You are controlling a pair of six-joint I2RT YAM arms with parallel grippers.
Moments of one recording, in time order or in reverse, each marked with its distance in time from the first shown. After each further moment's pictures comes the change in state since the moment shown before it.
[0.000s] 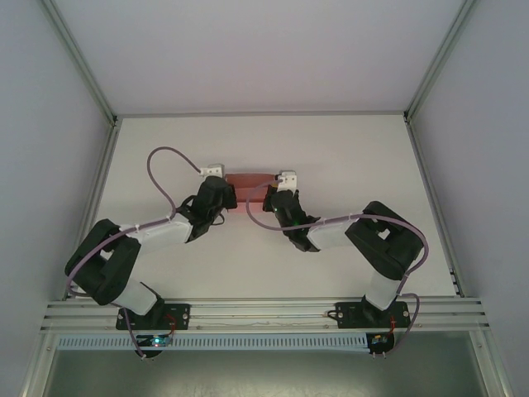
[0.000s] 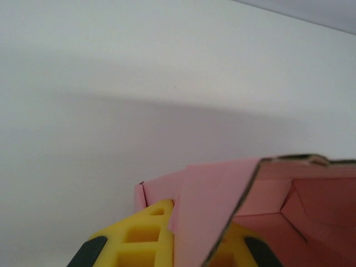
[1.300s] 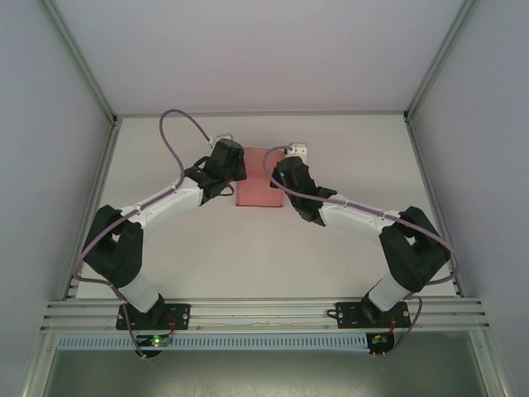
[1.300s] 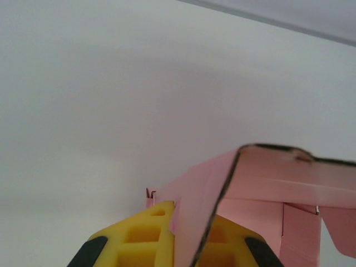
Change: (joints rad) left arm 0.025 0.145 0.513 -0.510 -0.020 -0.071; right arm -0.148 -0.151 0.266 -0.532 -0.131 0.057
